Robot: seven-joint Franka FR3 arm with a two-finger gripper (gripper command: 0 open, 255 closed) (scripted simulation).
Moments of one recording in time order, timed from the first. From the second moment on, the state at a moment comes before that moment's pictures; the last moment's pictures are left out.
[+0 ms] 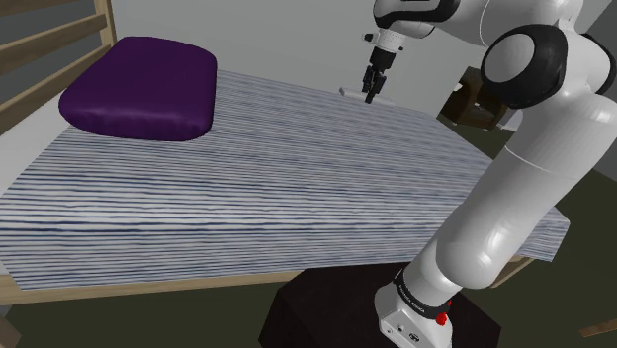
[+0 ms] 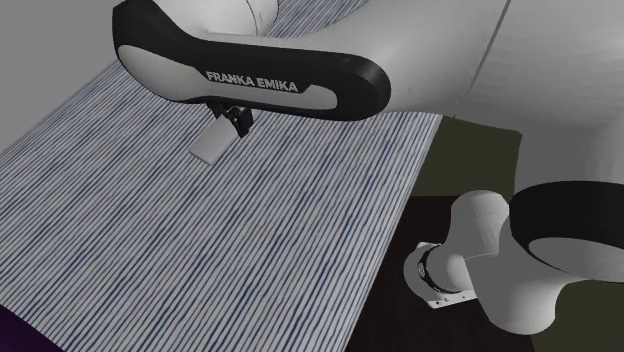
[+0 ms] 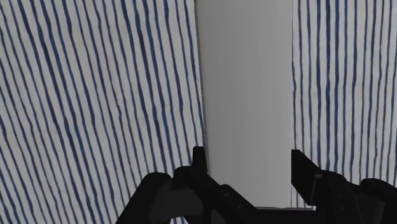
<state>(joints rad) 0.08 0.06 -0.58 -1.66 0.04 1.70 -1.37</state>
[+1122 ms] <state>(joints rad) 0.15 0.22 -0.51 -1.37 0.11 1.54 -1.22</state>
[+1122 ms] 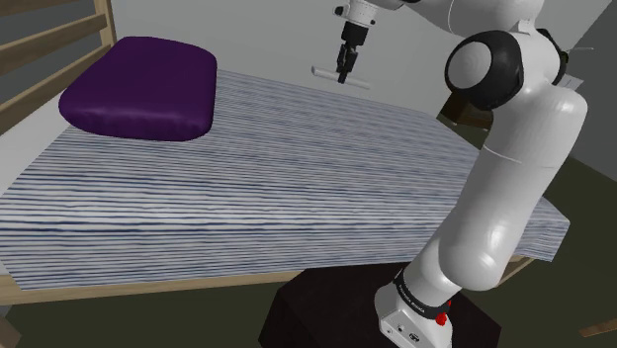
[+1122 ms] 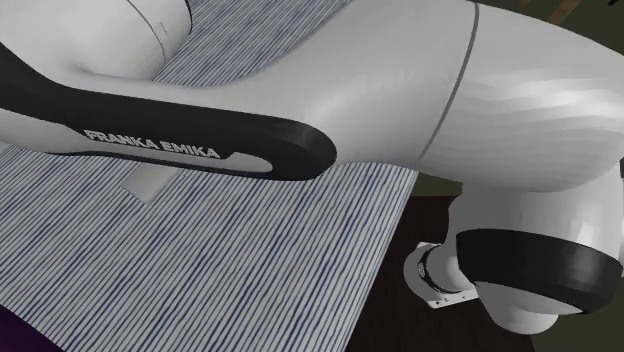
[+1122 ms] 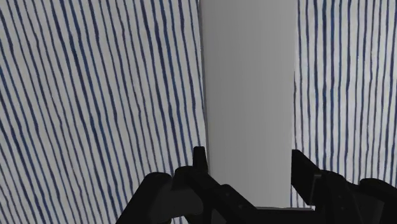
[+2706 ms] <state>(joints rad) 0.22 0.52 -0.43 -1.09 0.22 1.55 -1.02</state>
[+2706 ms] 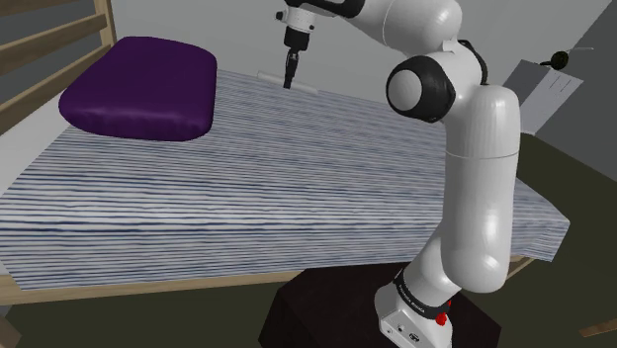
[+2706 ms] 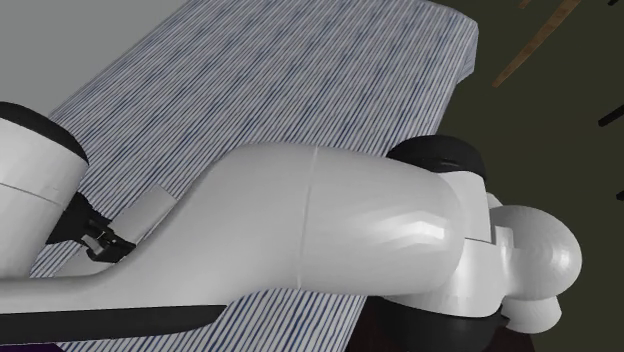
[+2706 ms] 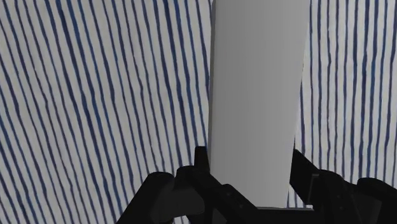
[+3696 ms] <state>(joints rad) 0.26 0.49 -0.43 -1.35 0.21 1.77 -1.03</state>
